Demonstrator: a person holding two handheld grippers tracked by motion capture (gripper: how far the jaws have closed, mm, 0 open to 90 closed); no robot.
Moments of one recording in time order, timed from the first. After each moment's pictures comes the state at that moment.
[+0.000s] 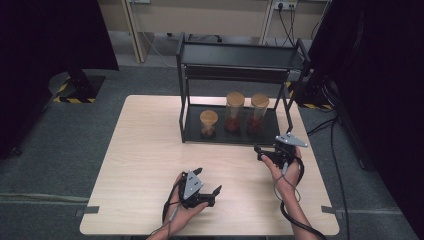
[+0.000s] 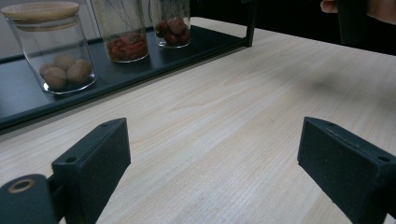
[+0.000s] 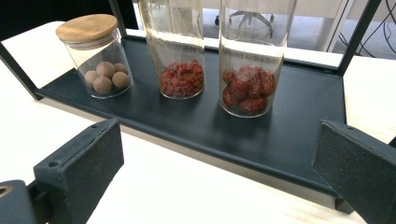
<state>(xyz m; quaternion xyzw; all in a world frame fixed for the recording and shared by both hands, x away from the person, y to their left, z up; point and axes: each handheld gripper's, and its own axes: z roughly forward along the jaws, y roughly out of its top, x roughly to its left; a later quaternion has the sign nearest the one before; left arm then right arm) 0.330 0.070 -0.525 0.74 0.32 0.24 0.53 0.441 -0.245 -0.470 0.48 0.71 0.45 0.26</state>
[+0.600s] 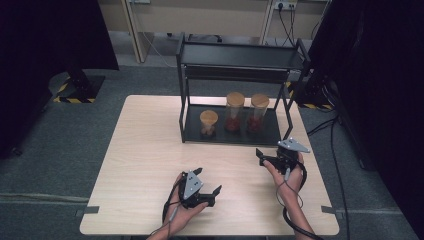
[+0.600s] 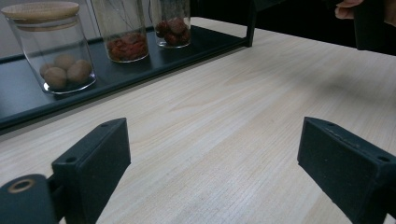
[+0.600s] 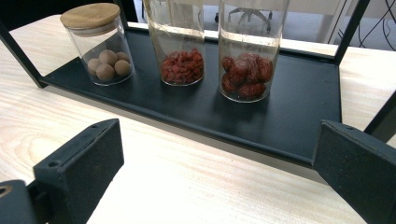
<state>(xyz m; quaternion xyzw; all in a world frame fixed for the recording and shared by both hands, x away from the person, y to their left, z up) 0.330 0.069 -0.525 0.74 0.32 0.24 0.53 0.426 -0.251 -0.475 0.48 0.71 0.45 0.26</state>
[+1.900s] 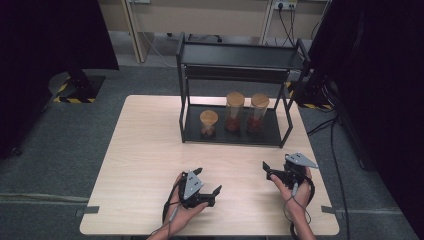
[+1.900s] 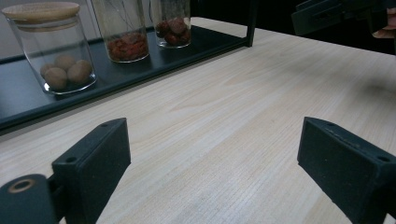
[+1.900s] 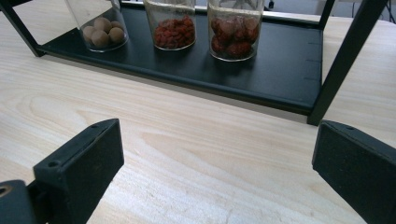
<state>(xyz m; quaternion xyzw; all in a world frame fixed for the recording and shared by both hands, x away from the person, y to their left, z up) 0.329 0.069 -0.525 0.74 0.33 0.24 0.53 0.389 -0.273 -0.494 0.49 0.71 0.44 0.26</state>
